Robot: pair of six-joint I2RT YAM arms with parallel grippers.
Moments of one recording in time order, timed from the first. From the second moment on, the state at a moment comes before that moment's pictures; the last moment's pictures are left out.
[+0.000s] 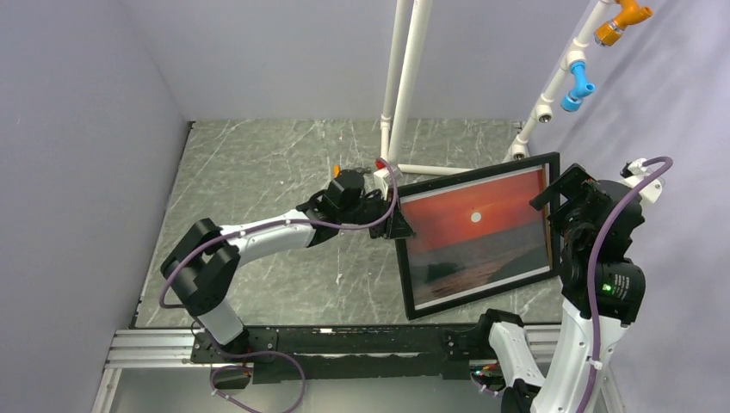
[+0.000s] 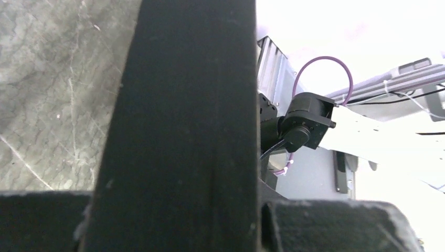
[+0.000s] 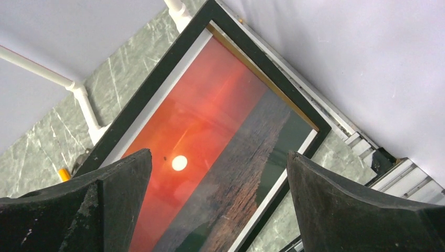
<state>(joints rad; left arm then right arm) -0.86 1.63 1.05 0.26 0.59 -0.55 -0.24 0.80 1.52 -1.16 0.25 0.44</state>
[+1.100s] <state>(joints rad) -0.78 1.84 1.15 0.09 0.75 -0.61 -0.24 0.77 1.31 -1.07 0.22 0.43</state>
